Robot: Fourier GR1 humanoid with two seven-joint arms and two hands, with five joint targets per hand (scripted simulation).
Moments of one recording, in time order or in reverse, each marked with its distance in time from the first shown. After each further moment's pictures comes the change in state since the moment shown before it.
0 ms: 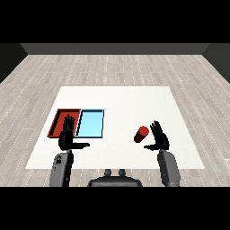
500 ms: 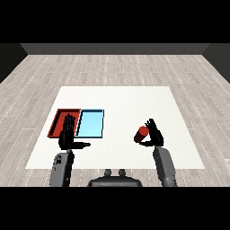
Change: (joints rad) left arm -0.004 -0.006 -0.011 -0.033 0.007 0.007 0.028; right arm -0.074 0.024 0.039 0.065 0.003 -0.058 0.016
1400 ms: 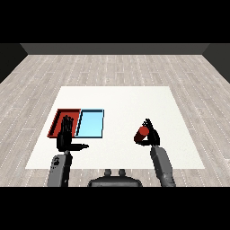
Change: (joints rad) left arm 0.032 0.014 0.008 -0.034 0.009 -0.017 0.005; right arm -0.035 0.007 0.037 0.081 0.016 -0.057 -0.018
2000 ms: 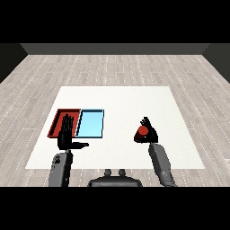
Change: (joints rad) left arm -0.026 -0.005 0.007 0.030 0.001 0.008 -0.008; right arm -0.060 0.003 0.011 0.047 -0.011 -0.023 0.014
